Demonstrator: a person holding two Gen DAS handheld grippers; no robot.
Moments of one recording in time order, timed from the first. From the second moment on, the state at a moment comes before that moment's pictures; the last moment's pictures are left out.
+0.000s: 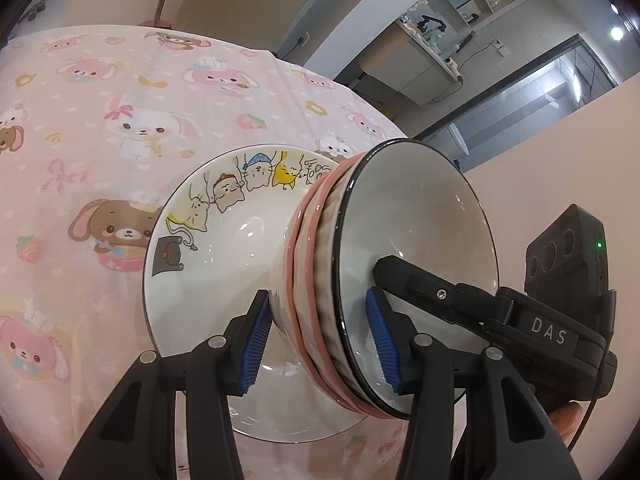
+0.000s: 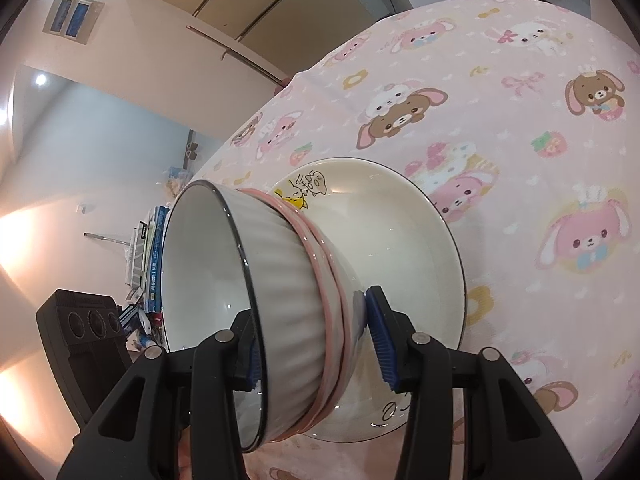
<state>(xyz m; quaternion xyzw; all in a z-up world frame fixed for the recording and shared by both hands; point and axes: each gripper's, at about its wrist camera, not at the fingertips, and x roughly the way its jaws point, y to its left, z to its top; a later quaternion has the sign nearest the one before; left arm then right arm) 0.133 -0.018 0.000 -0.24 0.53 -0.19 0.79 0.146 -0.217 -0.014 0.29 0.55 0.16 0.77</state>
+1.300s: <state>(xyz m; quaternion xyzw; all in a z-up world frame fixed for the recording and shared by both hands) 0.129 -0.018 0.021 -0.12 0.45 -0.15 0.87 0.141 -0.206 0.005 0.21 0.51 0.13 0.82</state>
